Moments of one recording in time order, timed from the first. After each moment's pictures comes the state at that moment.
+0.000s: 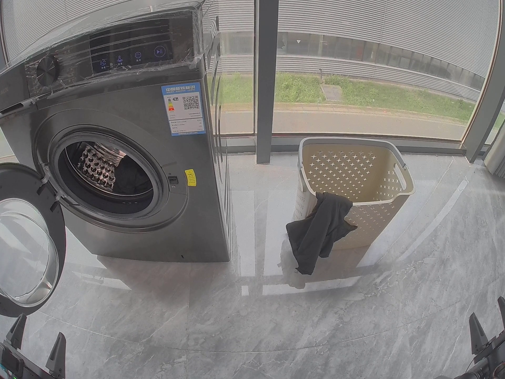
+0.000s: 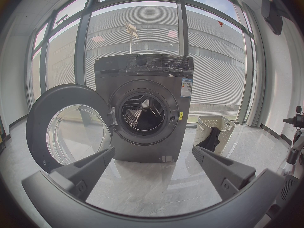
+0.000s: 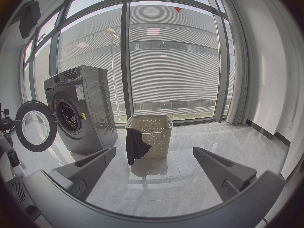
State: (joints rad) left arm 0.00 0.01 -0.02 0.00 0.02 -0.03; right arm 0.00 0.01 -0.02 0.00 -0.03 0.03
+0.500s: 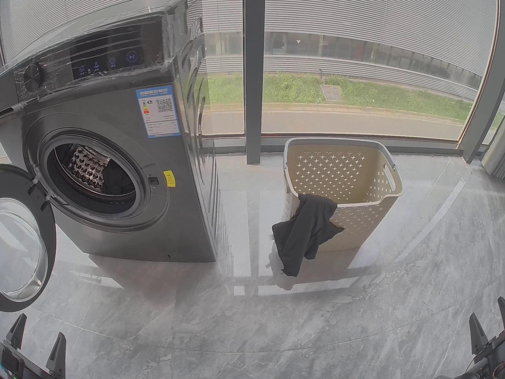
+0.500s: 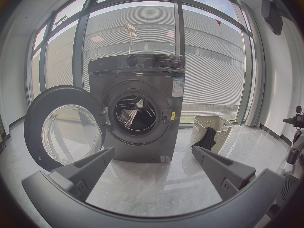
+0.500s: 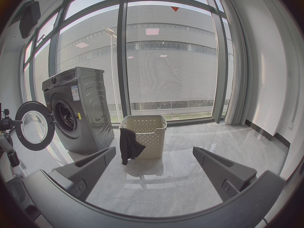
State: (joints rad) left arm 0.00 0.02 -0.02 0.00 0.02 -0.03; right arm 0.00 0.02 -0.02 0.00 -0.03 0.03
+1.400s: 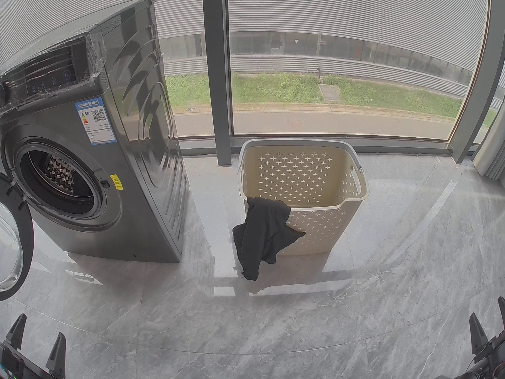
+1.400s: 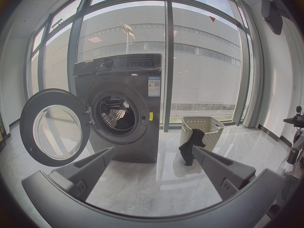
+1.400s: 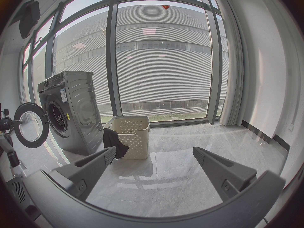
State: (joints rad) left arm 0.00 0.02 -0.02 0.00 0.02 -0.03; right arm 0.00 0.02 -0.02 0.00 -0.03 0.03
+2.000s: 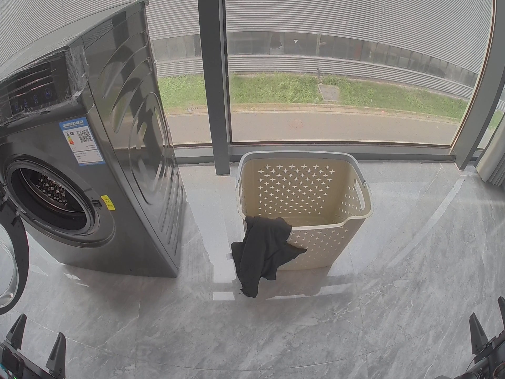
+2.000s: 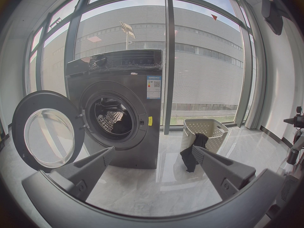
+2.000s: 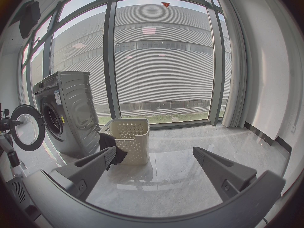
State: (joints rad) left arm 0.00 0.02 -0.02 0.00 0.02 -0.03; right arm 0.00 0.02 -0.02 0.00 -0.03 0.03
